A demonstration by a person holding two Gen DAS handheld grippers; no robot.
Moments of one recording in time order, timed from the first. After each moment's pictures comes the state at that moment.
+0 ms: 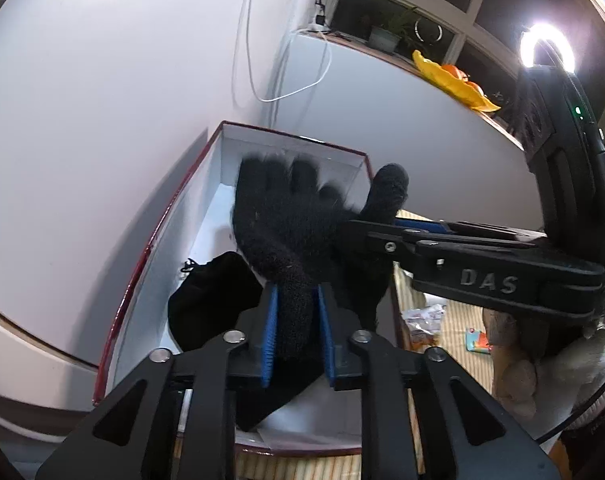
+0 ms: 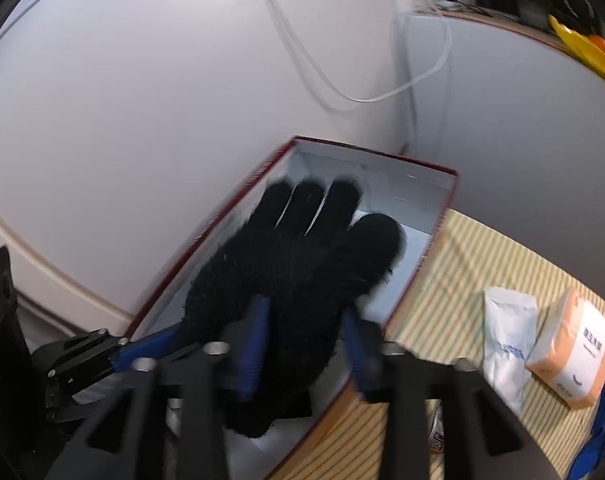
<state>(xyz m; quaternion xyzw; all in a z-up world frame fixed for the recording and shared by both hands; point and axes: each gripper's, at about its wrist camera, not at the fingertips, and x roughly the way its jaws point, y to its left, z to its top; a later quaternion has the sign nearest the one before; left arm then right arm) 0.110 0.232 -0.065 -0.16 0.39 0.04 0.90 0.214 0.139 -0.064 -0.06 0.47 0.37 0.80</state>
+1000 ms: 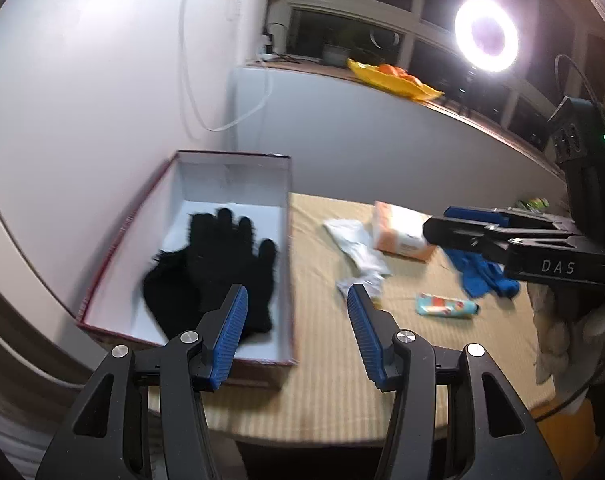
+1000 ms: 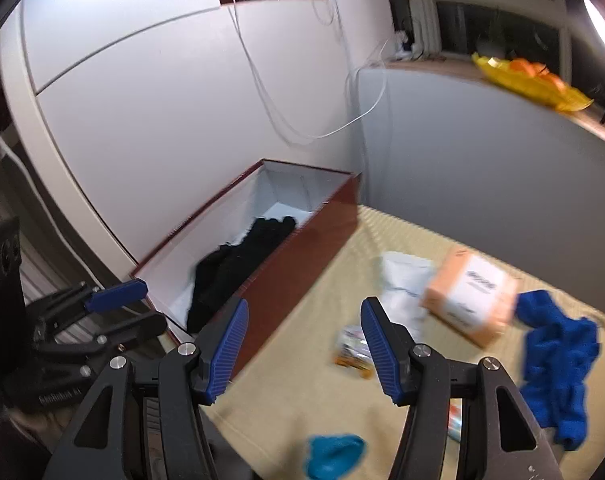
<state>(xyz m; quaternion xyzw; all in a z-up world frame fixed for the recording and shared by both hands) 0.040 0.140 -0.032 -0.09 0.35 0.01 0.93 0.146 -0.017 -0.021 -0.08 0.38 0.36 0.85</state>
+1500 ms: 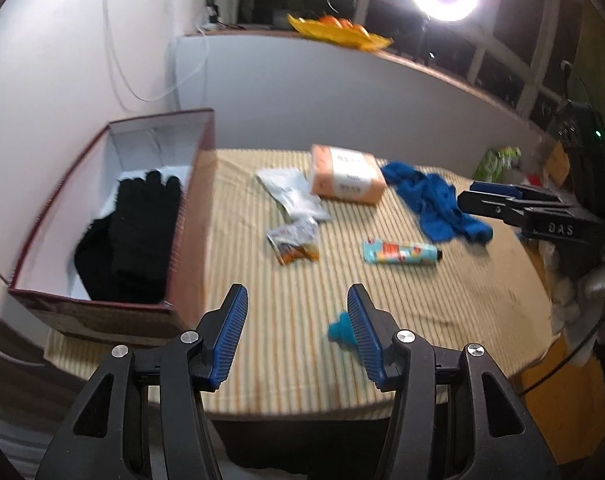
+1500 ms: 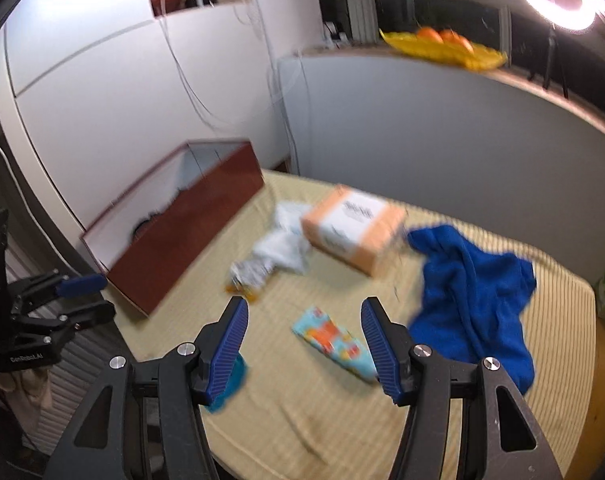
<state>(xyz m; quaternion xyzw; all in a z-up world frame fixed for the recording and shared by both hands) 0.042 0.066 -0.068 -0.05 0.40 -0.06 0.91 0.150 -0.146 -0.058 -0.07 0.41 0.29 0.86</state>
